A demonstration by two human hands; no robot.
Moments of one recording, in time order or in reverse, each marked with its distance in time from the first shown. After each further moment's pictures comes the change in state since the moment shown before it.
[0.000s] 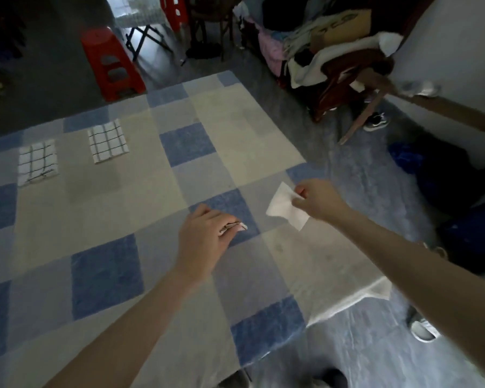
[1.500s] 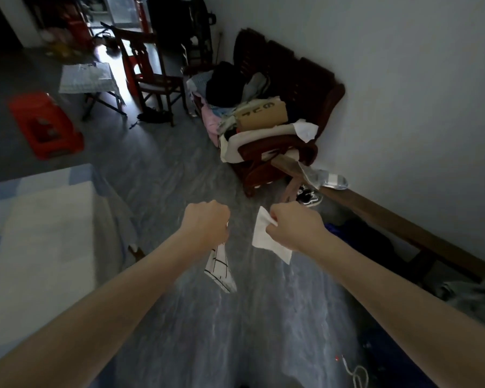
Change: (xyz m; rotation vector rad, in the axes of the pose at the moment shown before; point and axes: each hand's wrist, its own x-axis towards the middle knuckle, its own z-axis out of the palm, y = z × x) left_hand 0.513 0.367 0.316 0.583 -0.543 -0.022; right_hand 0.214 0.411 -0.373 -0.311 0.054 -0.123
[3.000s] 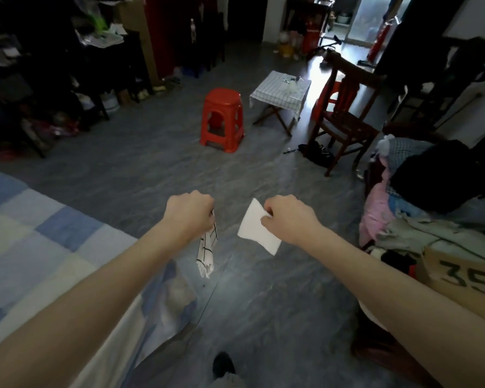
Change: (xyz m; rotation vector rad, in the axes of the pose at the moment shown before) left_hand 0.364 -0.544 0.065 -0.119 -0.060 -0.930; right_hand 0.737 -0.329 -0.044 -0.057 -0.199 -0.776
